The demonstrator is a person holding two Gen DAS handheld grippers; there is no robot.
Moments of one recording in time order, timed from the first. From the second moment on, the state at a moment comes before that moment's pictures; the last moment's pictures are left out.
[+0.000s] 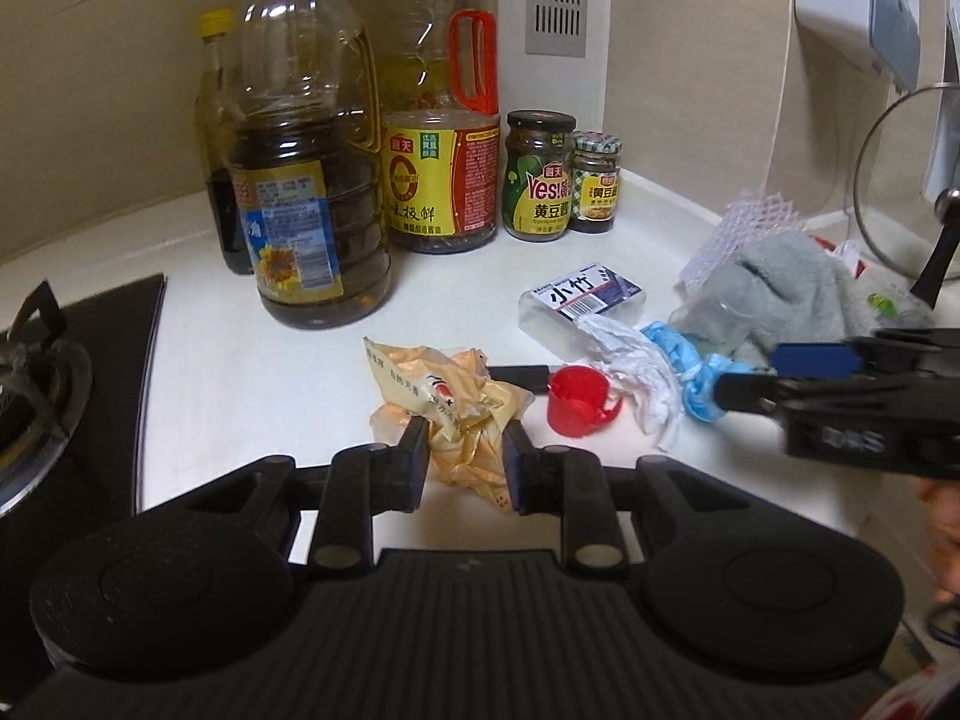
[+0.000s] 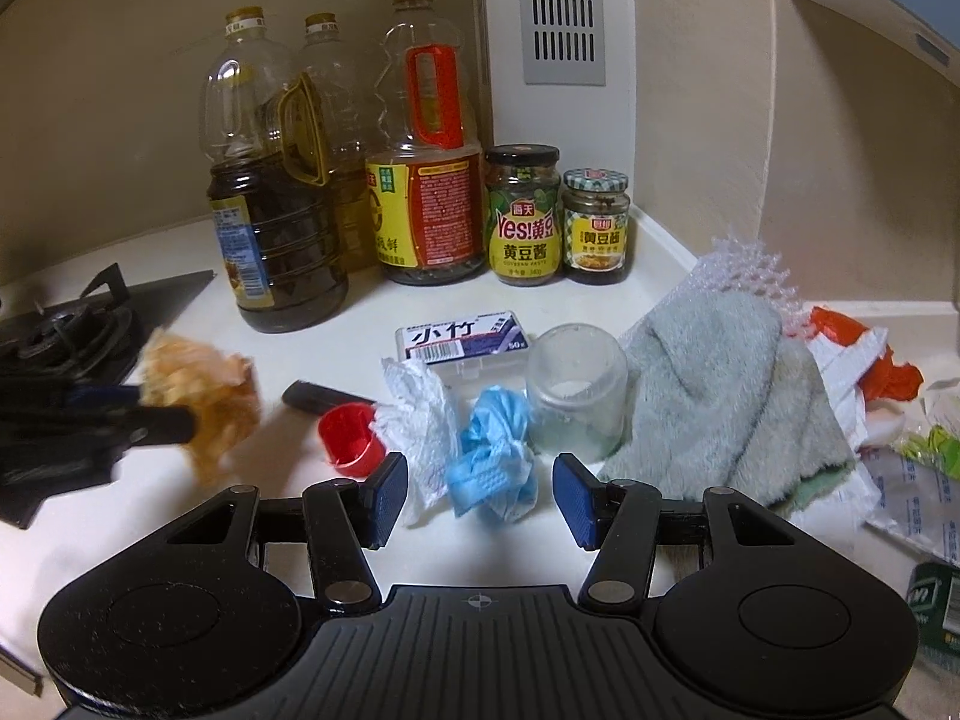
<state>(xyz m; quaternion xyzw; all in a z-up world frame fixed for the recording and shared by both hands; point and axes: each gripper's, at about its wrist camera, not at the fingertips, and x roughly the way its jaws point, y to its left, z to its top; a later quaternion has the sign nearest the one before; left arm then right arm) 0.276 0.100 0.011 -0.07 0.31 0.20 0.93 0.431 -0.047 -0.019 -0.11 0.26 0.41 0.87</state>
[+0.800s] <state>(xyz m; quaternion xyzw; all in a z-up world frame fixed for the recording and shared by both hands) 0.230 0.062 0.024 -0.08 0.31 0.17 0.93 0.396 -0.073 -0.014 -0.11 0.24 0.42 0.87</state>
